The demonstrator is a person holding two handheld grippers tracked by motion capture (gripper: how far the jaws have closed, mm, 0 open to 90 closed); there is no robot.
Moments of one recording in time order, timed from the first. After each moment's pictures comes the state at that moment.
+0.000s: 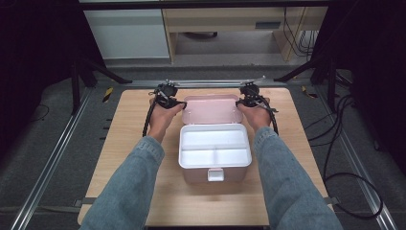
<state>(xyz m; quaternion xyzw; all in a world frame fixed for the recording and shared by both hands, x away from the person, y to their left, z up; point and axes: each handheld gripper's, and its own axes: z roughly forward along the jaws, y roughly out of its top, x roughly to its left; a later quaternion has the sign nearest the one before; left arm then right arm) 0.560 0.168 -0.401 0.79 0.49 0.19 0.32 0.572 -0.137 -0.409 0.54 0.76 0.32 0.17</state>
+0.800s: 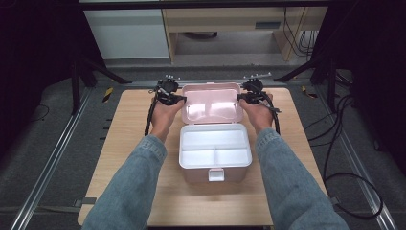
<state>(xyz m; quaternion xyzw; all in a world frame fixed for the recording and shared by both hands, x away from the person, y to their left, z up) 0.549 0.156 -0.373 0.76 0.51 0.19 0.35 0.557 -0.141 -0.381 0.53 0.74 0.37 0.21</state>
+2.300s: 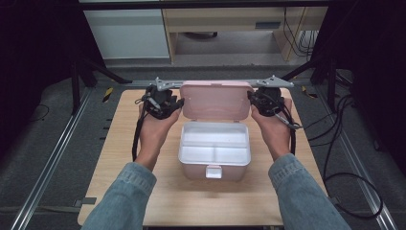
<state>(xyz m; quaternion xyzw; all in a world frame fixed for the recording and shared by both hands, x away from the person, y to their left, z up) 0.435 0.159 -0.312 0.75 0.46 0.26 0.40 0.449 -0.153 -0.311 0.46 0.71 0.43 0.32</state>
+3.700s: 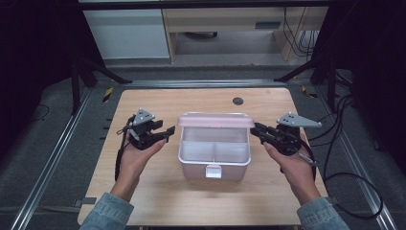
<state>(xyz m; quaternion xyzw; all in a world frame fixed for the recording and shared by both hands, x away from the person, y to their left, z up) 0.392 0.209 -0.375 0.75 0.44 0.21 0.45 0.369 -0.195 -0.354 0.40 0.73 0.52 0.19</state>
